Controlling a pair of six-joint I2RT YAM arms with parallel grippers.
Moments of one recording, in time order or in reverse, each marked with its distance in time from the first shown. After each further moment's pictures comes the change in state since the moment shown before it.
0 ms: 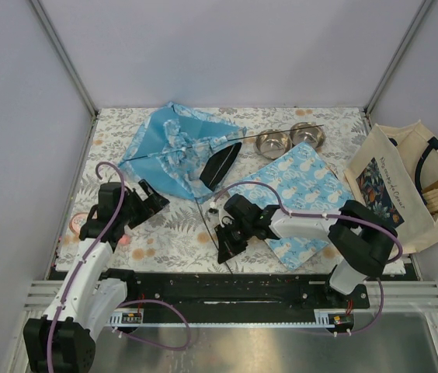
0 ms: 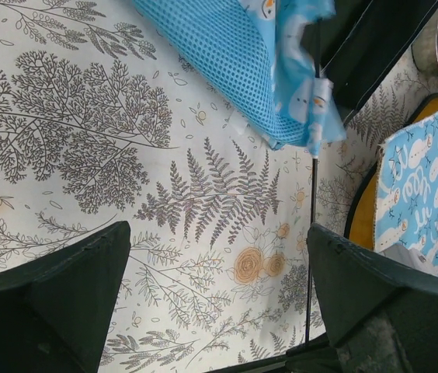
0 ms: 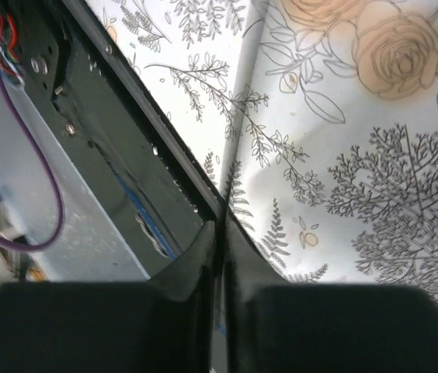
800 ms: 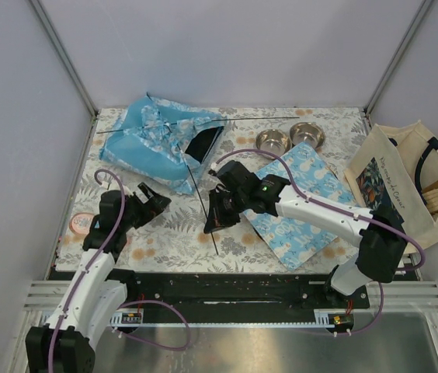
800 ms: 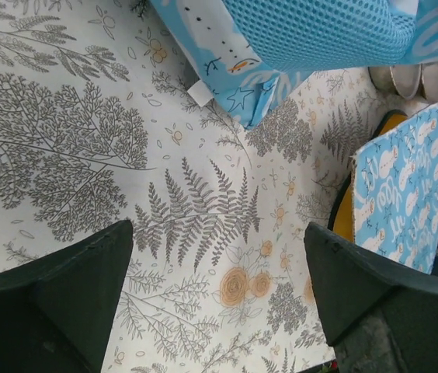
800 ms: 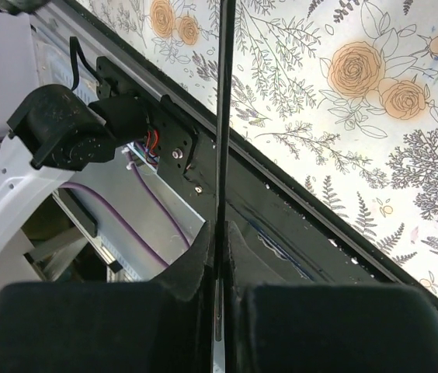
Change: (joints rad) left arm -0.014 -0.090 -0.092 0.115 0.005 -0.034; right arm -0.020 -0.074 0.425 -0.385 0.154 0.294
